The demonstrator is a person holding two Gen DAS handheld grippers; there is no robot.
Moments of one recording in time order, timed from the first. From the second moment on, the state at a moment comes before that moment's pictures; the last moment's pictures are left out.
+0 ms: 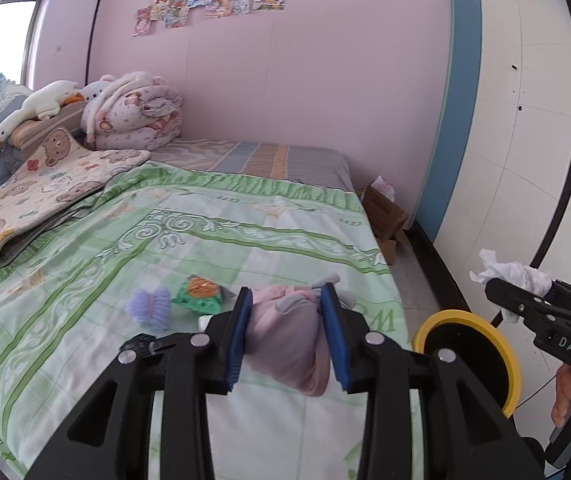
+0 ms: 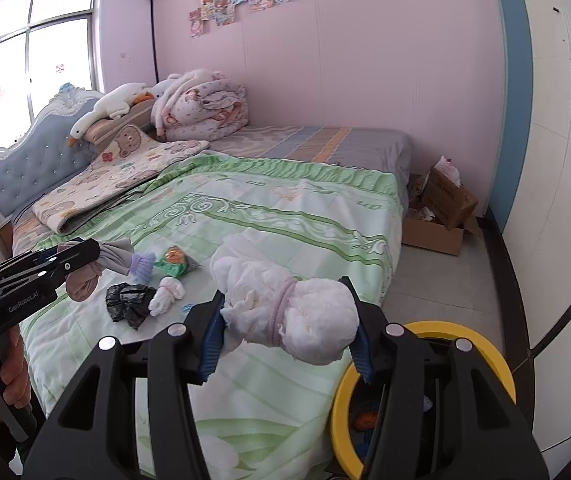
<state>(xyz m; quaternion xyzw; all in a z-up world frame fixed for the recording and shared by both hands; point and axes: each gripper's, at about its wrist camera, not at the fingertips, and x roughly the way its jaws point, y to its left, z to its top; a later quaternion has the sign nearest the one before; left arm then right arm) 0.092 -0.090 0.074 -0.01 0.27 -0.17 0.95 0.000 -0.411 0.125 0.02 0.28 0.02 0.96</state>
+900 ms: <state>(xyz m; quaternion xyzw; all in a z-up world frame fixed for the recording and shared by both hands) 0.104 -0.247 0.045 0.03 0.30 -0.29 0.91 -0.004 -0.551 0.101 0.08 0.29 -0.08 0.95</state>
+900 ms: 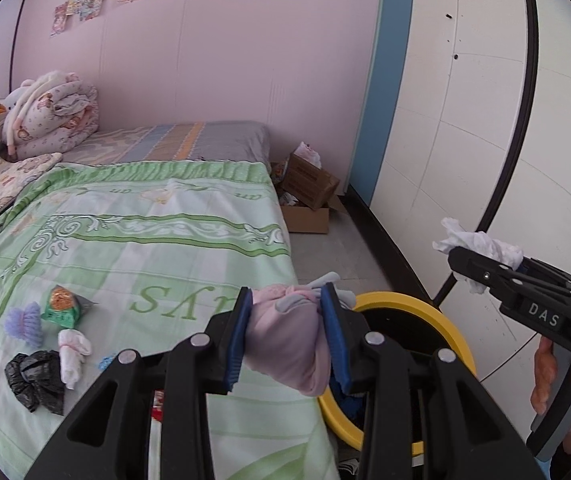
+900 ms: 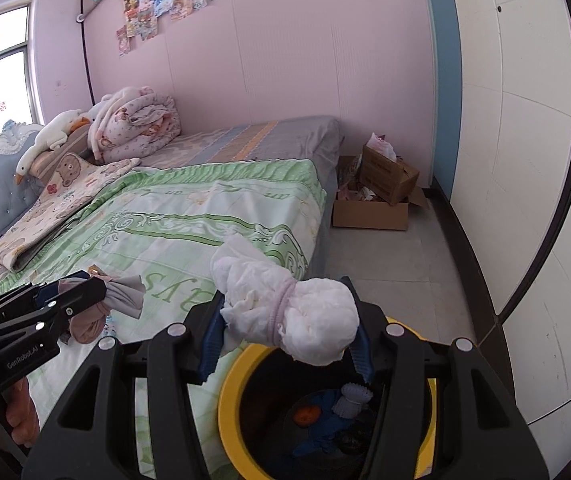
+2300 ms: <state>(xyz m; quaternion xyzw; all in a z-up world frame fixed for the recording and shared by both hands) 0.104 -0.328 -0.024 0.05 0.36 -0.33 0.87 -0.006 -0.637 0.014 0.17 0.34 -0.14 0.92</state>
